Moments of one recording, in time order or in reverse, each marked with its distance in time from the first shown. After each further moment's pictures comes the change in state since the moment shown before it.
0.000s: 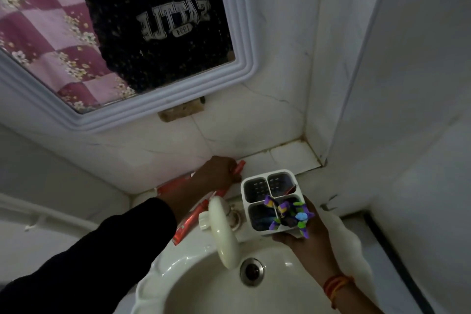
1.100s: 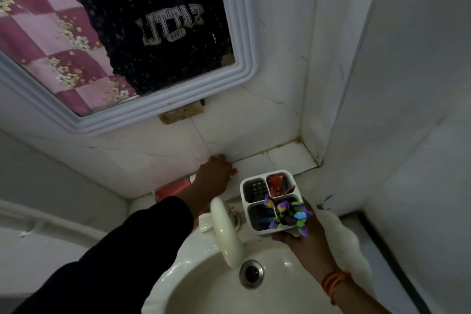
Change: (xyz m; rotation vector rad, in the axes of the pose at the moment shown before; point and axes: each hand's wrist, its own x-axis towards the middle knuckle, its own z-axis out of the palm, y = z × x) left_hand 0.009 -0.019 0.023 0.423 0.114 0.078; right_hand 0.002 0.004 0.006 -0.010 0.004 0.034
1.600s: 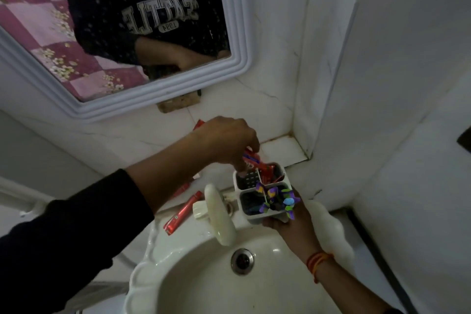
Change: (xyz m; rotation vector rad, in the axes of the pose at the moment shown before) left_hand -0.056 0.054 -0.165 0.161 -0.041 0.355; right_hand -0.004 -0.007 -0.001 0.030 -0.028 -0.072
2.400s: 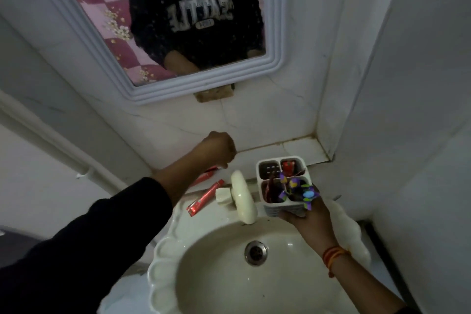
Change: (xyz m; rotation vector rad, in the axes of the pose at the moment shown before) left_hand -0.040 -0.036 0.085 -0.707 0.037 -0.623; right_hand -0.003 0.003 0.001 -0.051 0.023 -0.065
